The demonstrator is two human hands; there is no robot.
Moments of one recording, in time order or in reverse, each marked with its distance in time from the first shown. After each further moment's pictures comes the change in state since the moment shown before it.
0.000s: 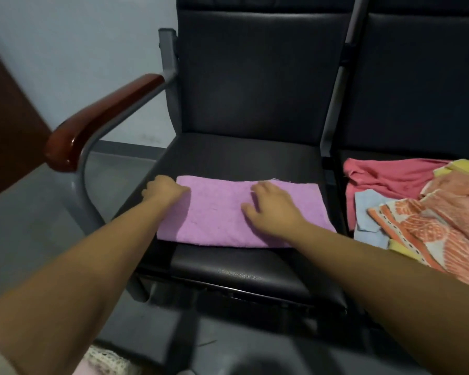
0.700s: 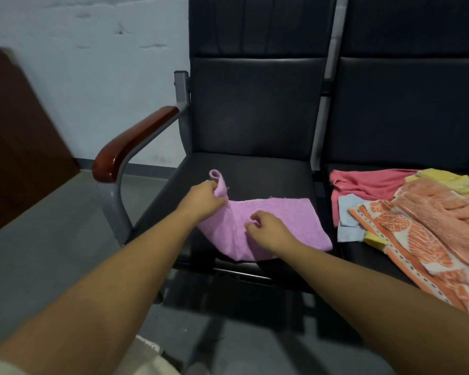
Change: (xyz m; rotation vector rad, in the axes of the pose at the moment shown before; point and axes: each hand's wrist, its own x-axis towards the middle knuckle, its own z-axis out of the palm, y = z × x) left_hand -0.142 0.033 -0.038 0.012 -0.054 0.541; right_hand -0.075 -0.046 -0.018 0.425 -0.072 0.233
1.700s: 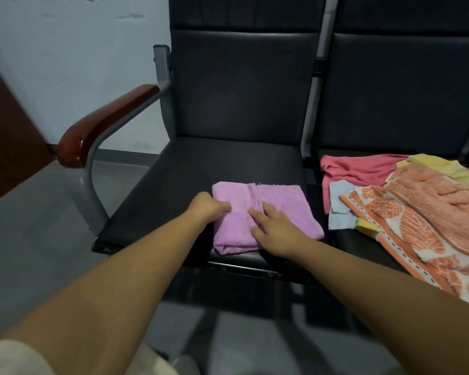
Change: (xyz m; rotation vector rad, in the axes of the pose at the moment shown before) left_hand 0.020 -0.006 0.076 -0.350 -0.114 -0.386; right_hand -0.011 0.044 -0.016 -0.363 -0.222 -0.055
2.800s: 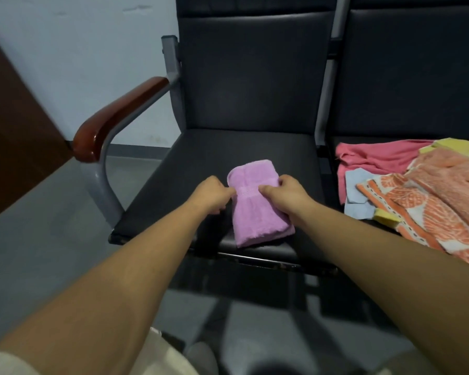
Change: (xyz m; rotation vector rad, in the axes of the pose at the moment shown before) left_hand -0.020 0.012 -0.020 0.069 0.007 0.109; right_hand 0.032 -0.021 -0.030 0.890 0.264 0.299
